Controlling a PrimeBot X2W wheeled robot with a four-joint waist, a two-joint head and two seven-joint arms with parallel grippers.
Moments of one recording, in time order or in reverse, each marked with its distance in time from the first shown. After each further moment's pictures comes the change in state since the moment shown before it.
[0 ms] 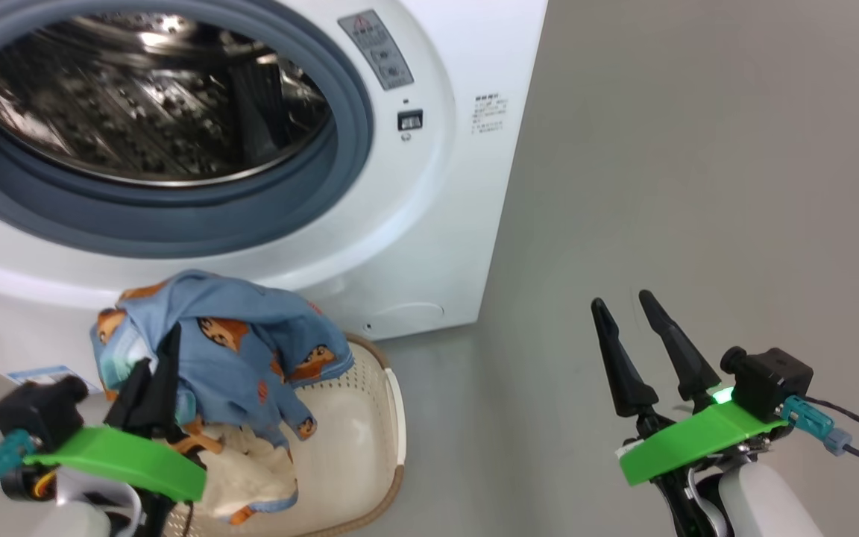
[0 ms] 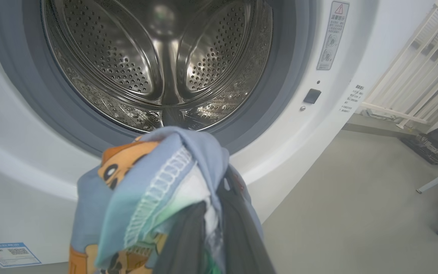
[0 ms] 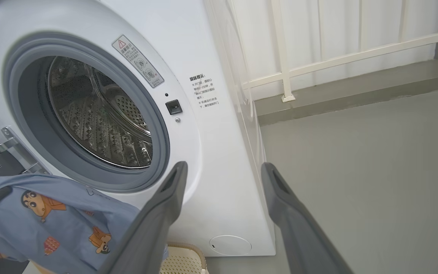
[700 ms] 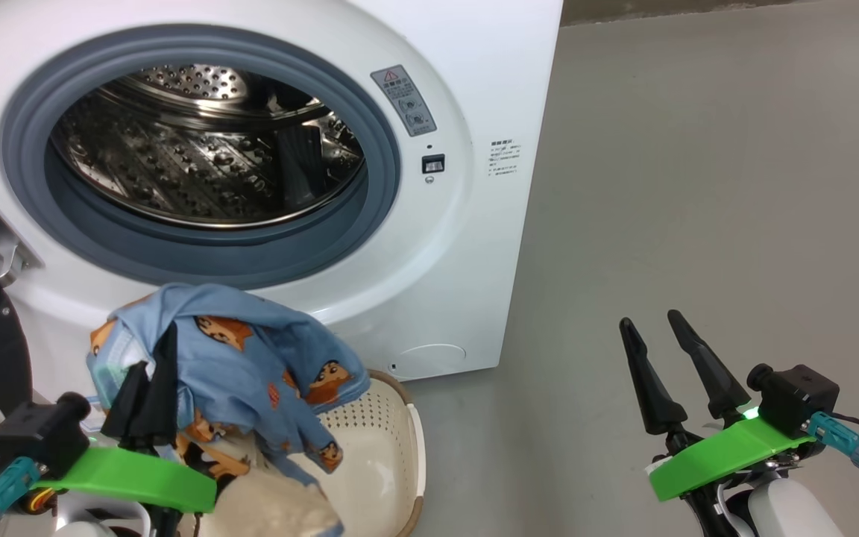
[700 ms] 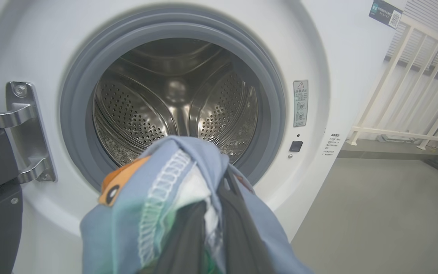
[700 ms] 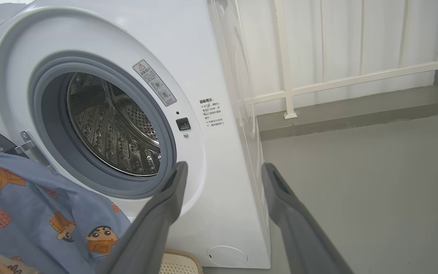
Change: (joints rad) left arm 0.100 -0.028 0.054 -0.184 0.137 0.106 0.000; right arm 0.049 -0.064 -0.009 -0.005 0.013 0.000 0.000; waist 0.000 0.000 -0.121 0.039
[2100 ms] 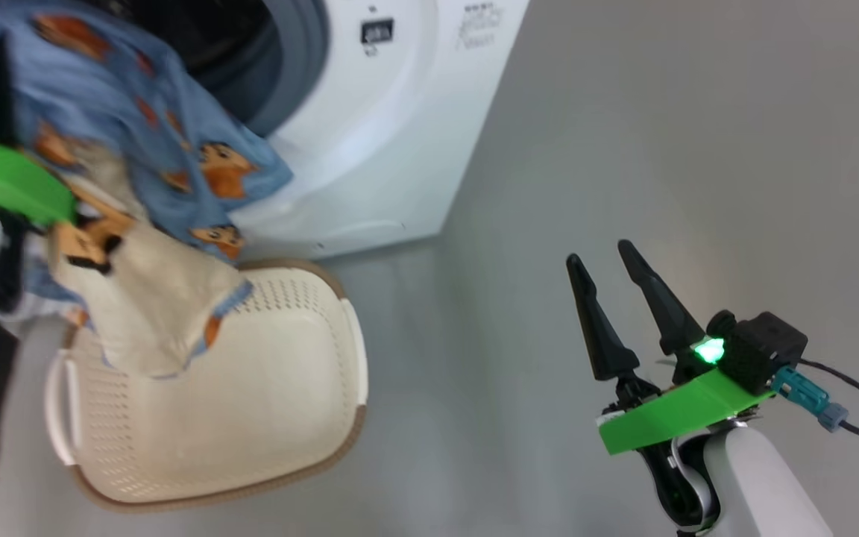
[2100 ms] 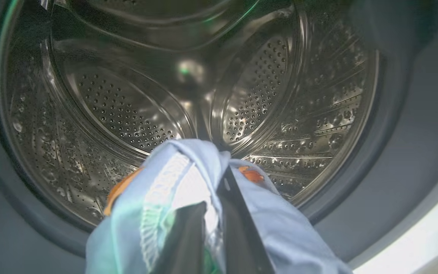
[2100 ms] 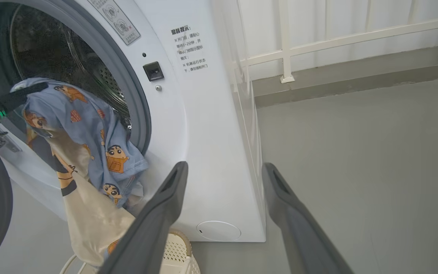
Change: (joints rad) left arm -0.747 0.046 -0.011 0.589 0.059 -0.151 0.022; right arm -0.101 0.074 0.049 -0.086 -0.056 0.000 0.000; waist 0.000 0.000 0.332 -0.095
